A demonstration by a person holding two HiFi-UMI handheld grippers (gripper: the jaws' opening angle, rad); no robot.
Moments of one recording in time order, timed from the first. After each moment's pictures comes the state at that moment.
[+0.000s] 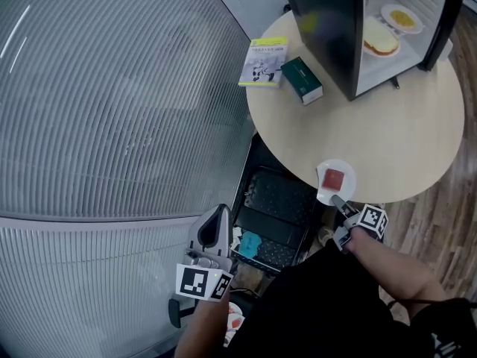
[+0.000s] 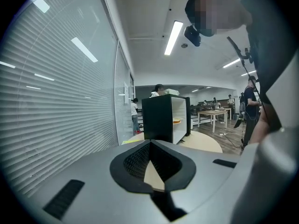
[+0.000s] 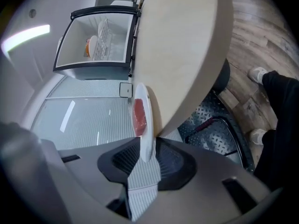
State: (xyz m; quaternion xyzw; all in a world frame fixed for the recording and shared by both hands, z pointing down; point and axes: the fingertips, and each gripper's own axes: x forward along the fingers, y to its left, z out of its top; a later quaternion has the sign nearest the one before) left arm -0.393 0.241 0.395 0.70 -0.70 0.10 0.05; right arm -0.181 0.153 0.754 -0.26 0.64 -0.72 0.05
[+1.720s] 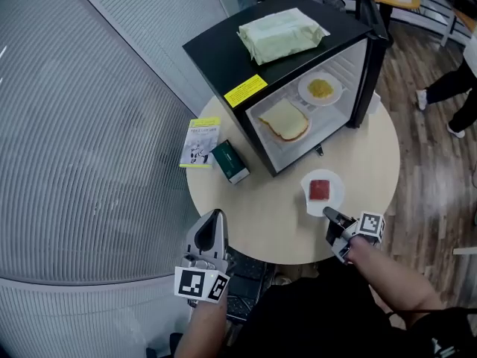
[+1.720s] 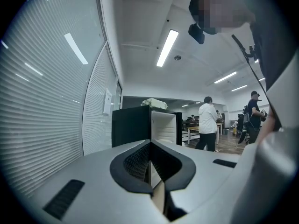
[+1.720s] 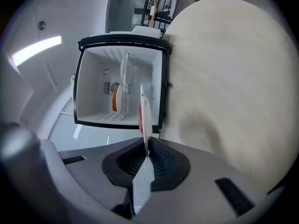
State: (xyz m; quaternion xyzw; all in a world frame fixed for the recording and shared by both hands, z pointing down) left arm -0.244 0.004 0.341 0.76 -0.65 0.02 0.02; right arm 0.000 -0.073 0.618 -0.25 0.67 -0.69 0.11
